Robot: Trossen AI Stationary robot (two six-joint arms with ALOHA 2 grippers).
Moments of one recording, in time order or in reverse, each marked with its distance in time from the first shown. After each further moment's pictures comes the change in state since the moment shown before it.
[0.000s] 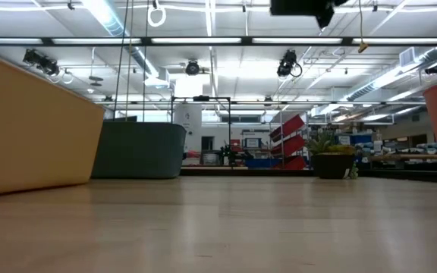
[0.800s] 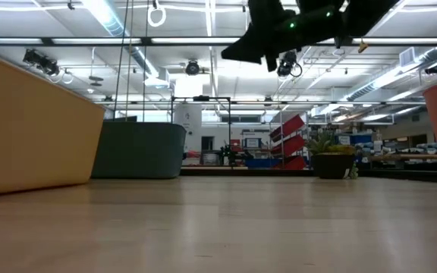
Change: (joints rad) left arm 0.141 -0.054 -0.008 0.000 -0.273 0.274; right arm -0.455 0.284 0.000 0.493 -0.365 -0.098
